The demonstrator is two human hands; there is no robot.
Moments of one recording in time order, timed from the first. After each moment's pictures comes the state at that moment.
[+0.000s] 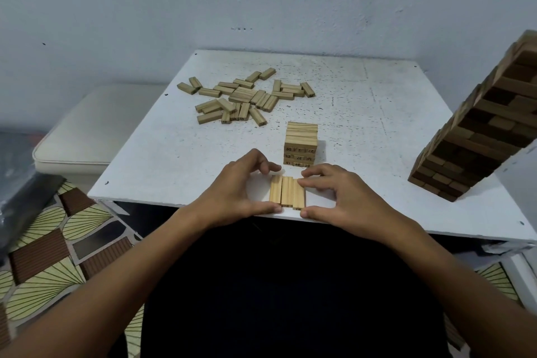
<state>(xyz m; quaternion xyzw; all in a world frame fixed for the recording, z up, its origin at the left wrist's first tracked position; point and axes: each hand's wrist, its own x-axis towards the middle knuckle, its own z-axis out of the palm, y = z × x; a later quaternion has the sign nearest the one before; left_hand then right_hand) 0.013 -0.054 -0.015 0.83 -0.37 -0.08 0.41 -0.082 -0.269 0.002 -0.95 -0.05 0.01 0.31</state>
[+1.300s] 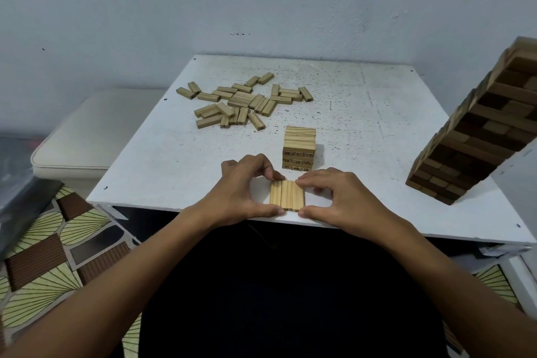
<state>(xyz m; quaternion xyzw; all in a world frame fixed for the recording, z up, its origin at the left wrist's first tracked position) 0.011 -0.061 -0.008 0.85 -0.36 -0.10 0.37 -0.080 -0.264 0.010 -0.94 -0.02 0.00 0.34</state>
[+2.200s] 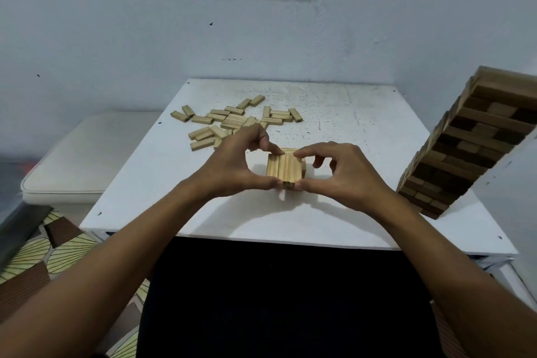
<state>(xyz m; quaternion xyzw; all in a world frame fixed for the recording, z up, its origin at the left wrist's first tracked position) 0.047 -0.083 0.050 0.78 -0.43 -0.04 0.45 -0.054 -0.283 0.050 -0.91 -0.02 -0.14 0.38</state>
